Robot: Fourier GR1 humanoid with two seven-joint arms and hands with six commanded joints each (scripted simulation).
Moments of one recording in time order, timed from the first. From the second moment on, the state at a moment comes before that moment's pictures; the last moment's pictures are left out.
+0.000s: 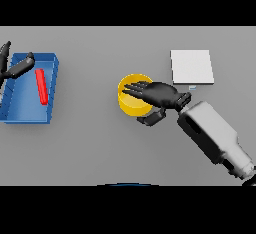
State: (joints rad) left arm -0.58 0.88 -0.58 -1.19 0.22 0.24 0.49; right arm -0.59 -0.33 0.58 -1.23 0.75 0.41 -0.19
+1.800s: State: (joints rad) left arm -0.58 0.90 -0.58 -1.22 0.22 0.25 0.50; right arm -0.72 -0.44 0.60 -1.34 0.68 0.65 -0.07
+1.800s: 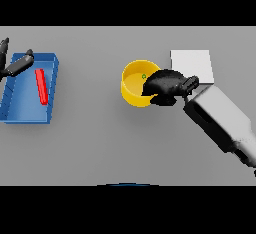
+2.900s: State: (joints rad) left arm -0.57 0.93 -0.58 -1.29 0.22 0.27 0.58; right arm -0.82 -0.62 0.46 -1.06 0.67 0.48 -0.09
